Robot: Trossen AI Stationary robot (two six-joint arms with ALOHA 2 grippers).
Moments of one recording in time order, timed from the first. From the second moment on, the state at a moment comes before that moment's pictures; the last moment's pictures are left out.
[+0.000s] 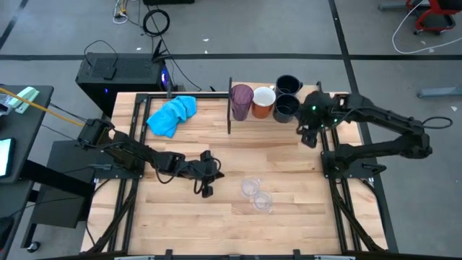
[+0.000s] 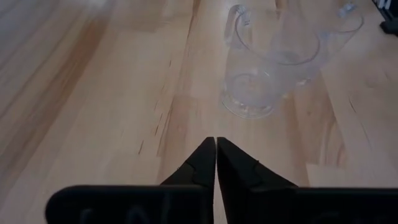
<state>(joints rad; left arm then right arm) -0.25 1.58 0.69 0.29 -0.25 -0.27 -0.39 0.97 1.09 -1.22 -0.02 -0.02</state>
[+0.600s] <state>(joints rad) -0.25 1.58 0.69 0.29 -0.25 -0.28 -0.46 0.97 1.05 -1.10 0.25 -0.13</state>
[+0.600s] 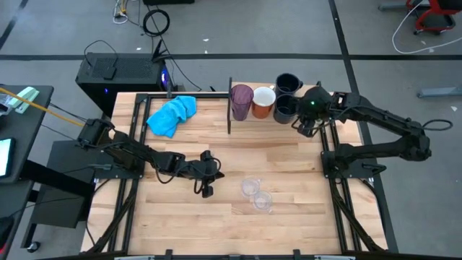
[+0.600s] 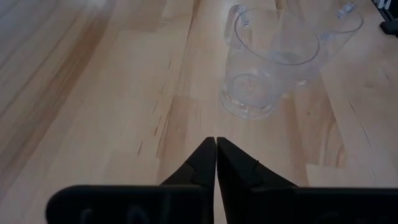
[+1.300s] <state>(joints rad) -0.25 1.58 0.69 0.29 -0.25 -0.28 -0.48 0.97 1.05 -1.11 0.21 -0.11</state>
